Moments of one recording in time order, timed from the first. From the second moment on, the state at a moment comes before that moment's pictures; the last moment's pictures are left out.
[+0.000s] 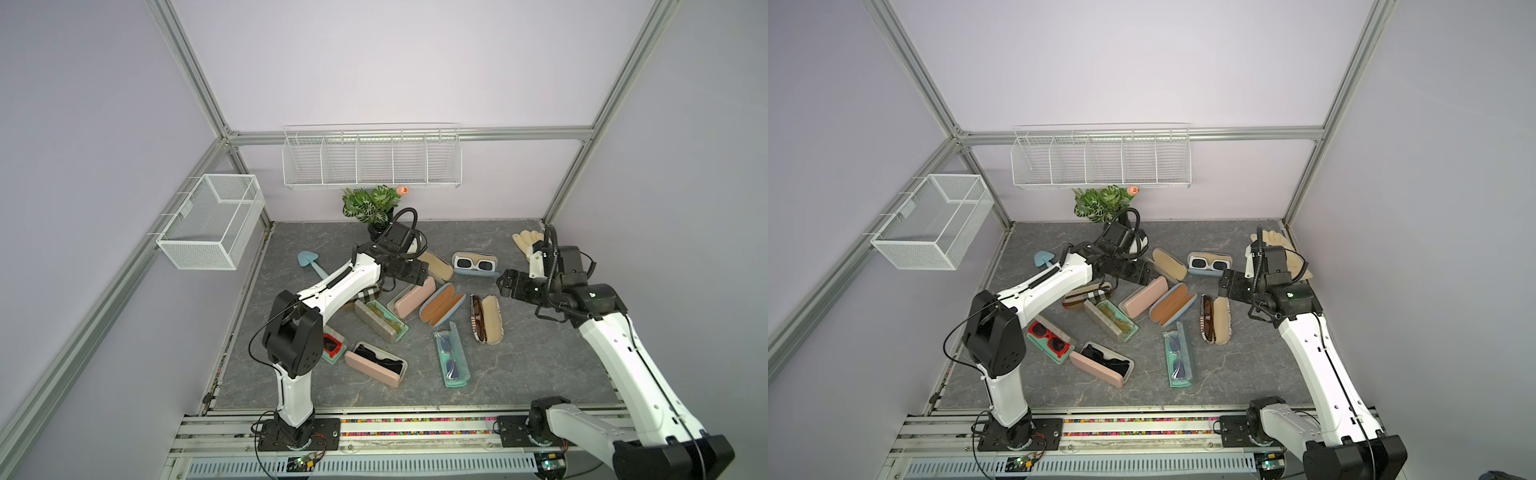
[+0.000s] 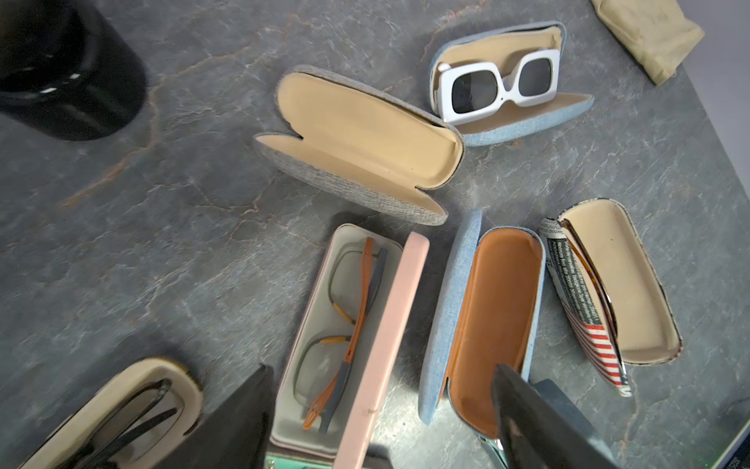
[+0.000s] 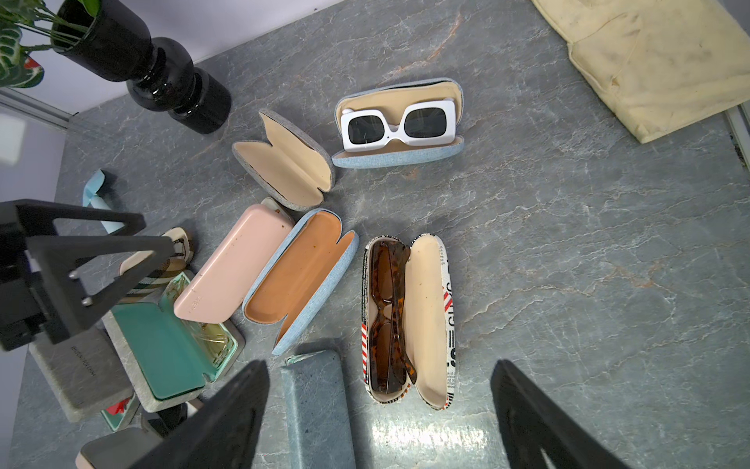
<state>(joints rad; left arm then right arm) -0.71 1.94 1.68 -0.70 0.12 -0.22 0.17 1.09 1.14 -0.91 -0.08 0.38</state>
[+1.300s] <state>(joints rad) -0.71 2.13 1.73 -0.72 0.18 -0.26 0.17 1.09 1.11 -0.92 -0.13 0.38</state>
